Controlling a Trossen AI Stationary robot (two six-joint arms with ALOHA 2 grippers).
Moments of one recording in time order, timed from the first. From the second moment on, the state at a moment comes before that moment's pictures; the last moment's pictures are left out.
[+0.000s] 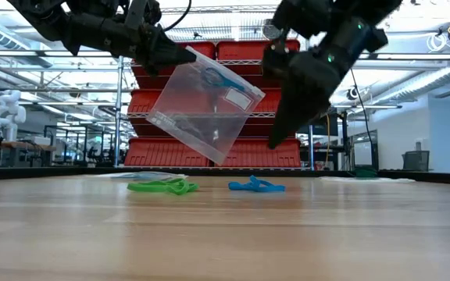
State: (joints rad) left arm 0.26 1.11 0.55 0.41 0.17 0.01; right arm 0.07 1.64 0.90 -0.15 0.10 0.24
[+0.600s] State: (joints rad) left arm 0.26 1.11 0.55 0.40 0.17 0.02; right arm 0.03 1.82 0.89 -0.02 0.10 0.13
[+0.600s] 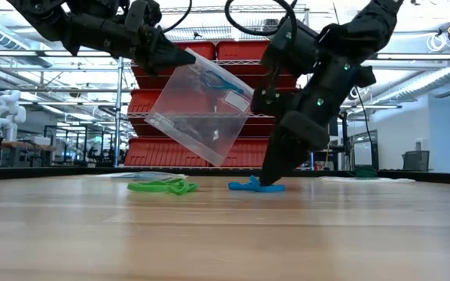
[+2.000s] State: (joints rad) left arm 0.26 1.11 0.55 0.38 0.17 0.01; right arm 0.12 1.75 1.55 -0.52 0.91 -0.33
